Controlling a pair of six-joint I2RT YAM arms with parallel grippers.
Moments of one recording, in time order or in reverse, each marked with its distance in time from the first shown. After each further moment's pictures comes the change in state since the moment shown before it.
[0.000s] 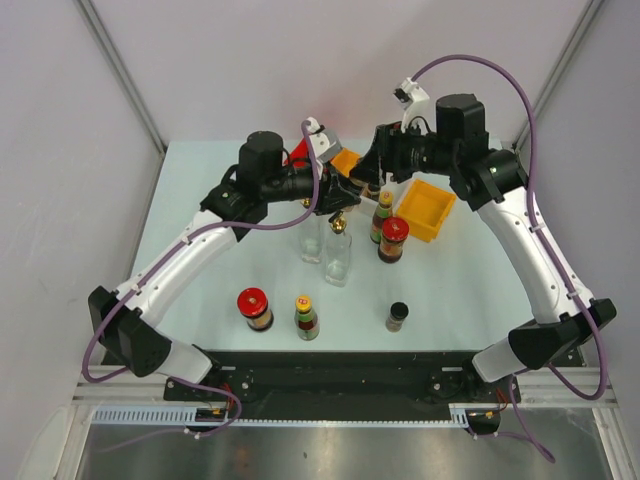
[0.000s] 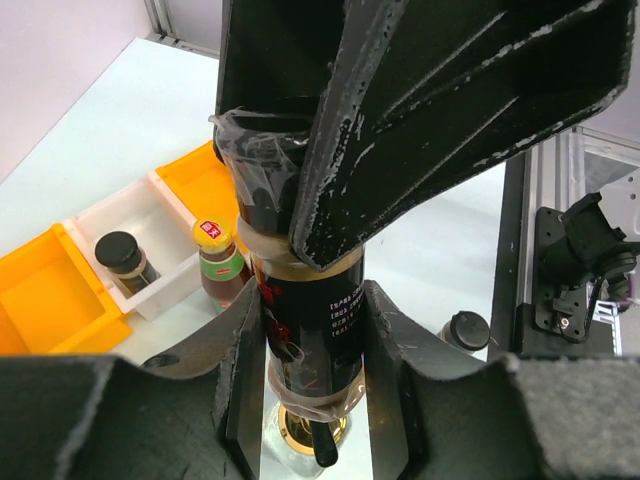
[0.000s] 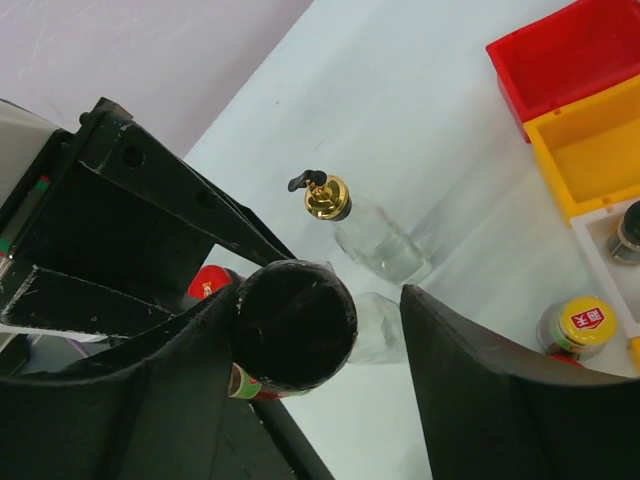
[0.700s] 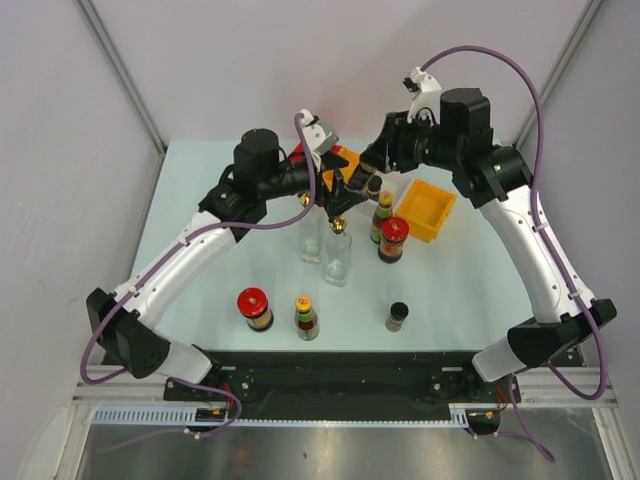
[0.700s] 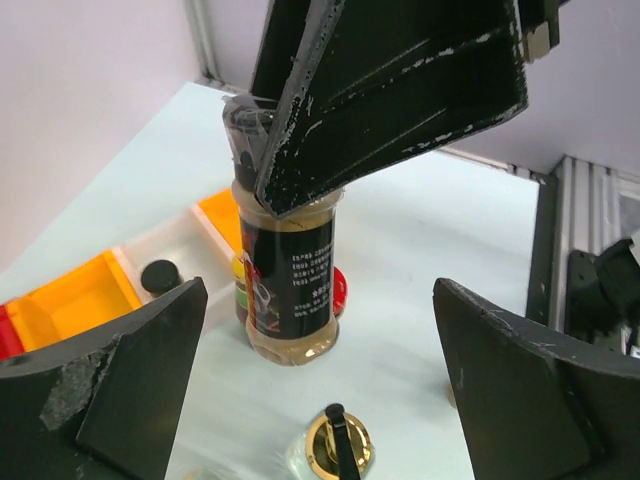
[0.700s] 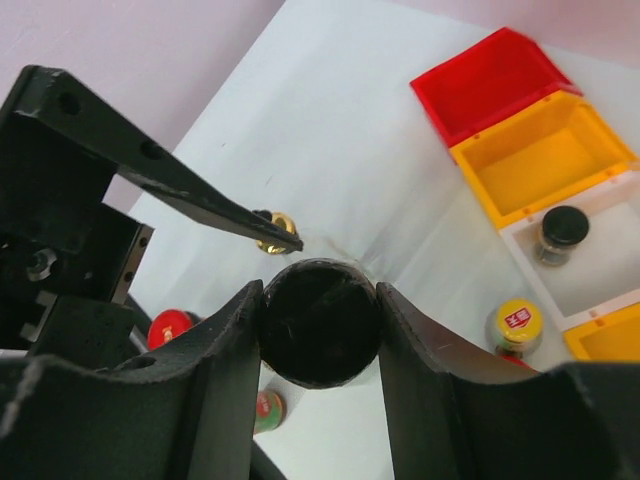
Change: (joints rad) left arm -0.005 -0.006 0.002 0.082 -0.066 -0.027; right arm 0.005 0.010 0.048 -0.006 0.134 0.006
